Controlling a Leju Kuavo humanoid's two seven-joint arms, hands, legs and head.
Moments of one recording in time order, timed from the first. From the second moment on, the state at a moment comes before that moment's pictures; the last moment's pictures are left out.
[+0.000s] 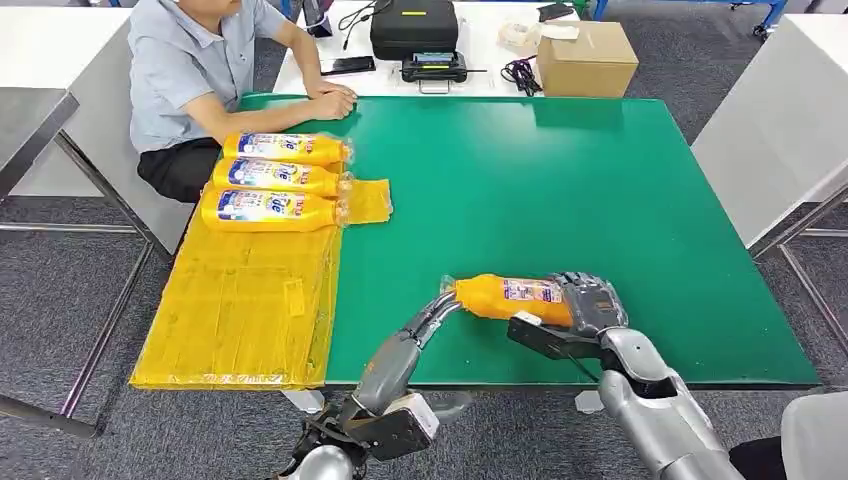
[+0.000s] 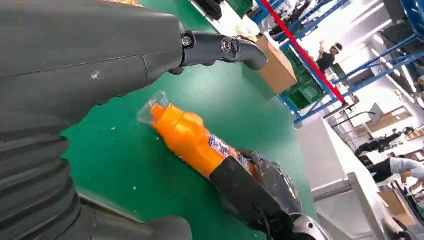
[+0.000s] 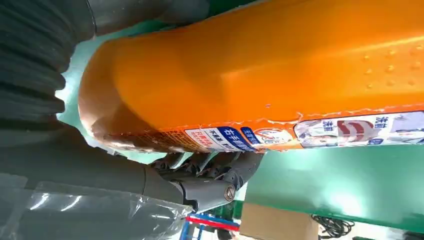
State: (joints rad) left arm -0.15 -0.20 -0.72 -1.26 -0.44 0.36 -0.29; right arm -0.30 -0.29 0.42 -1.04 0.91 -0.06 -0.11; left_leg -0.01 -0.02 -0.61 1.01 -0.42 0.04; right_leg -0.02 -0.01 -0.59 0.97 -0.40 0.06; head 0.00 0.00
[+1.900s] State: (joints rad) left arm -0.18 -0.22 -0.70 -1.19 0.42 0.33 -0.51; right arm -0.13 -0.04 0.32 -1.36 -0.02 0.22 -0.45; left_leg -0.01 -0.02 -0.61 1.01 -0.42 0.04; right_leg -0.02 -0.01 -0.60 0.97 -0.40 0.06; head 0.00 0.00
